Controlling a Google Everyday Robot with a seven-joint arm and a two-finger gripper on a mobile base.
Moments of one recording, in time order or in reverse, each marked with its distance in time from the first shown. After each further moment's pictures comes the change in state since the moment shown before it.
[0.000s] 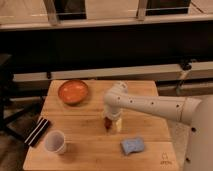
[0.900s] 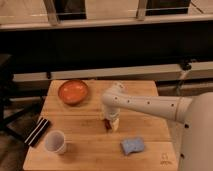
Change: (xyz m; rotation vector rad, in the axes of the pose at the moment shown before) arm -0.005 -0.009 0.009 -0.004 -0.016 -0.013
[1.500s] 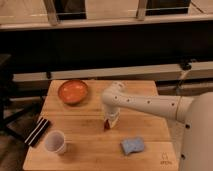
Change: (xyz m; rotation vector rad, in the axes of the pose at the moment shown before) arm -0.002 -0.009 -0.012 0.006 0.011 -0.007
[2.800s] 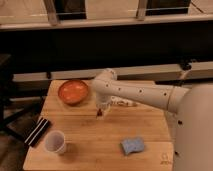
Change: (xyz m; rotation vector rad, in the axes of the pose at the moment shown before) arm 0.002 -0.059 -0.051 0.054 0.044 -0.010
